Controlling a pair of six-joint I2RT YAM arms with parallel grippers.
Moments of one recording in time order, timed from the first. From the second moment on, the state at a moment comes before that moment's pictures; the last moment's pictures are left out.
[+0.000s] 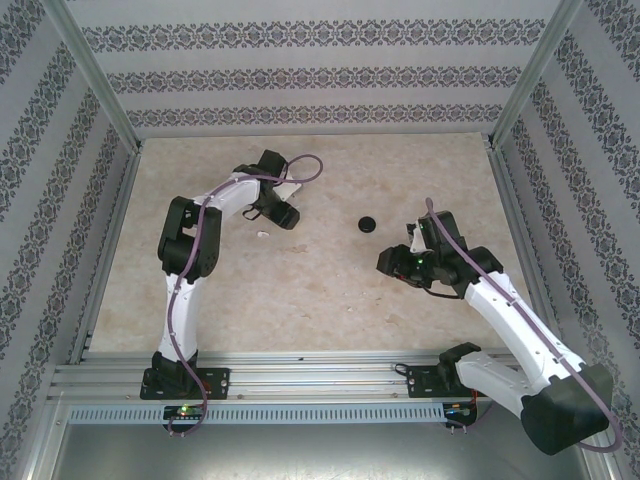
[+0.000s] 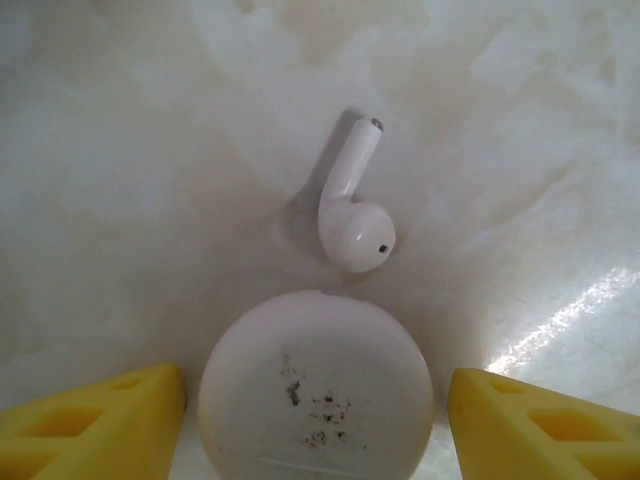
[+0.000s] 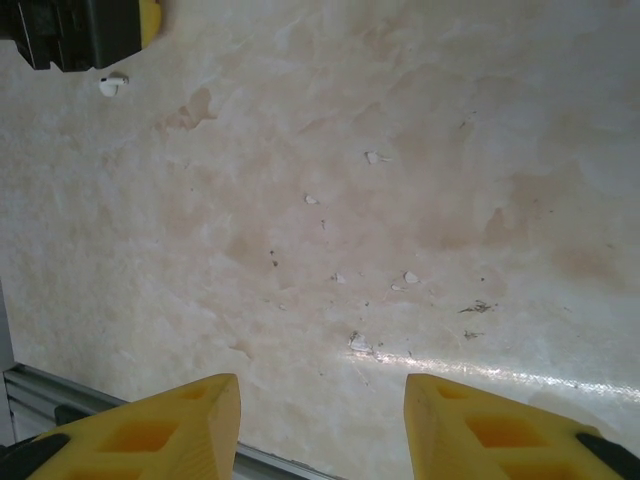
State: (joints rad) left arm -0.31 2.24 1.74 -0.75 0.15 0.28; right arm 0.33 1.00 0.81 -0.79 -0.37 0.68
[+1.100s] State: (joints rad) left arm -0.50 1.69 1.14 -0.51 0.47 0.52; right arm 0.28 0.98 0.73 -0.68 -0.58 0.75
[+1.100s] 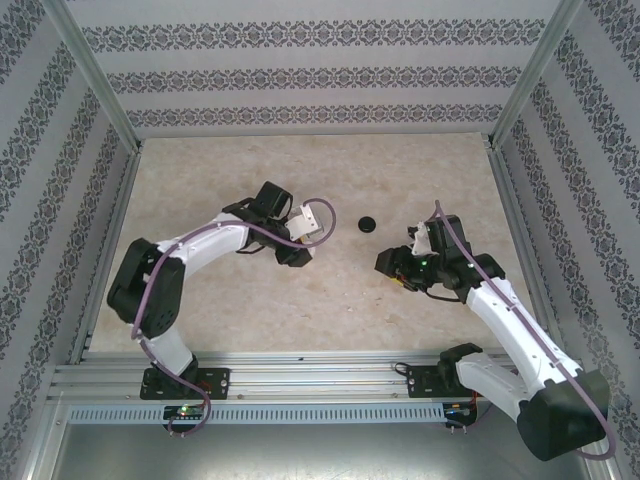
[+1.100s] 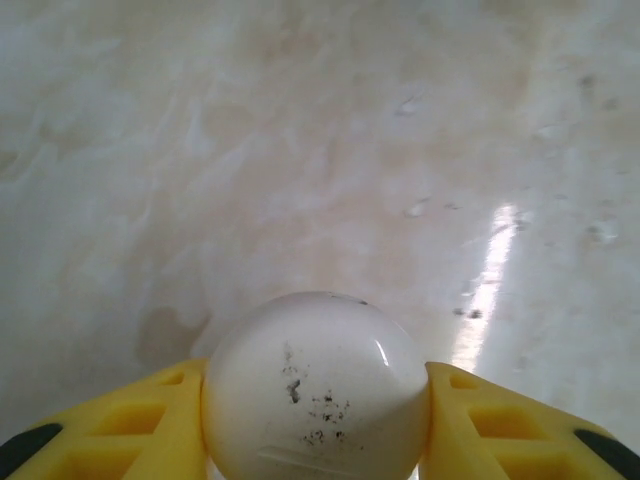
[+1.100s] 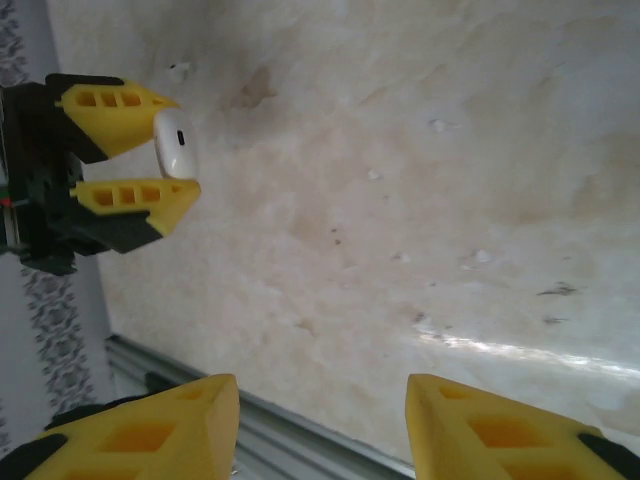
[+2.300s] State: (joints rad) left arm -0.63 1.51 1.00 -0.25 0.66 0.47; right arm 0.47 1.37 0.93 -0.46 -0.80 0.81
